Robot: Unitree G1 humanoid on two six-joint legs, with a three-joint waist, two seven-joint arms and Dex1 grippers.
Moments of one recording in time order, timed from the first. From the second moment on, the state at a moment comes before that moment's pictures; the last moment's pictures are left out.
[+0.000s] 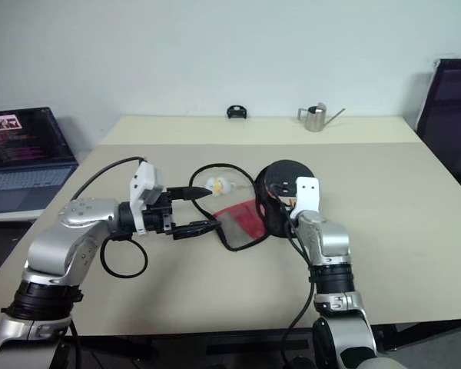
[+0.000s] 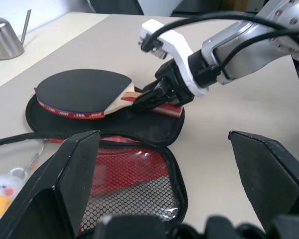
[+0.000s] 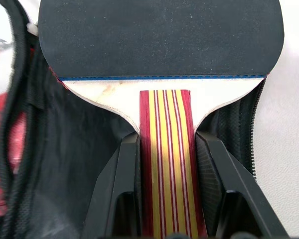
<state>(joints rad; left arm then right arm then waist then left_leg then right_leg) -0.54 0.71 0.02 -0.11 -0.47 0.49 -1.09 -0.76 0.03 -0.13 0.21 0.12 0.93 -0.14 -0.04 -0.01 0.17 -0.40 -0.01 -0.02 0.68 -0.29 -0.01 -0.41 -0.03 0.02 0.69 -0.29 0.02</state>
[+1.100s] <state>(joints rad) -0.52 0.71 0.02 -0.12 -0.47 0.49 -1.08 -0.81 0.08 -0.05 0.36 0.08 0.82 -0.12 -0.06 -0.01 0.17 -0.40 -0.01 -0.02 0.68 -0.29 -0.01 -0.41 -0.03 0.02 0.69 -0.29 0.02</state>
